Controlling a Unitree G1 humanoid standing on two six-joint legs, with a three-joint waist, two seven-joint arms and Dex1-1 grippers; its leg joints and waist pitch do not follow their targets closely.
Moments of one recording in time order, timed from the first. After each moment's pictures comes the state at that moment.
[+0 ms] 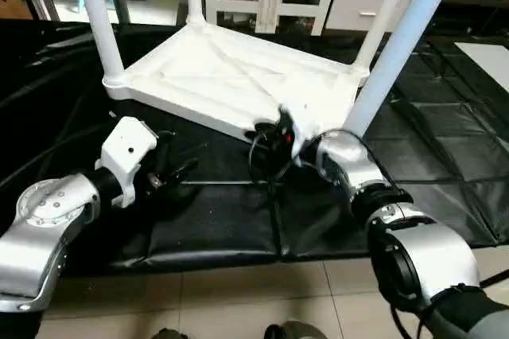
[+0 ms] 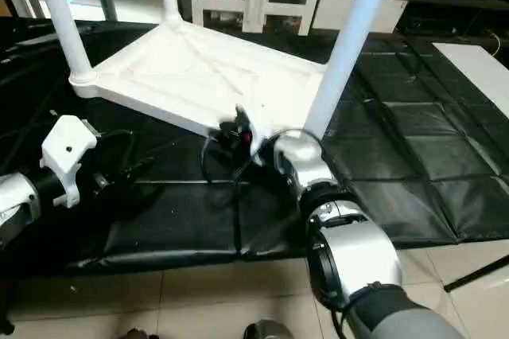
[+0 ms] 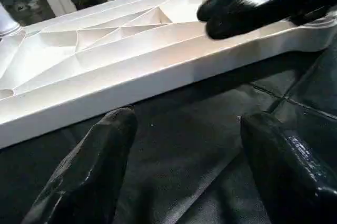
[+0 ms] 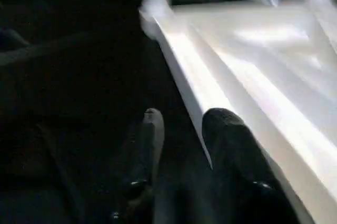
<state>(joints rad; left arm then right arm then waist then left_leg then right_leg) -0.16 0.60 0.04 -0.27 -0.22 0.45 -0.65 -0.98 -0.04 -0.07 1.22 0.08 -0.21 0.95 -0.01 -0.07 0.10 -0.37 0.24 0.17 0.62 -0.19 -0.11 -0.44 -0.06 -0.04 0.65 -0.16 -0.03</state>
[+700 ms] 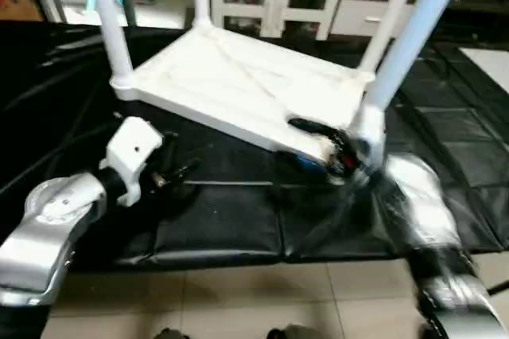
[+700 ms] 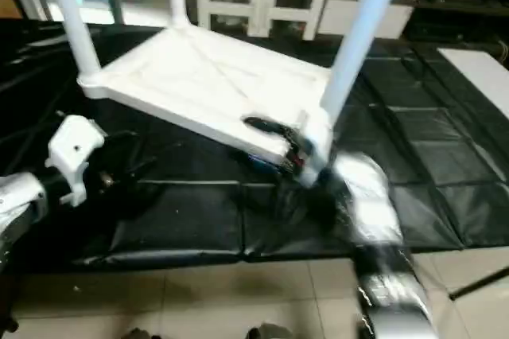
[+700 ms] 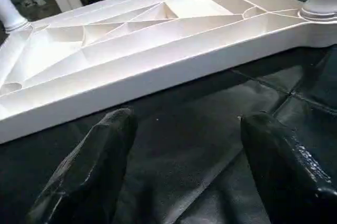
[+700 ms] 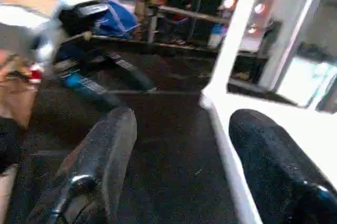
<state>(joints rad) -0.20 0.58 -0.01 -0.22 -0.20 0.45 -0.65 -0.41 -0.26 -0.04 0.33 0.35 -0.07 1.26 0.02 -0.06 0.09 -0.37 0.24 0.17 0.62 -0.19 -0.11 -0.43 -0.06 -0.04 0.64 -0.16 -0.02</state>
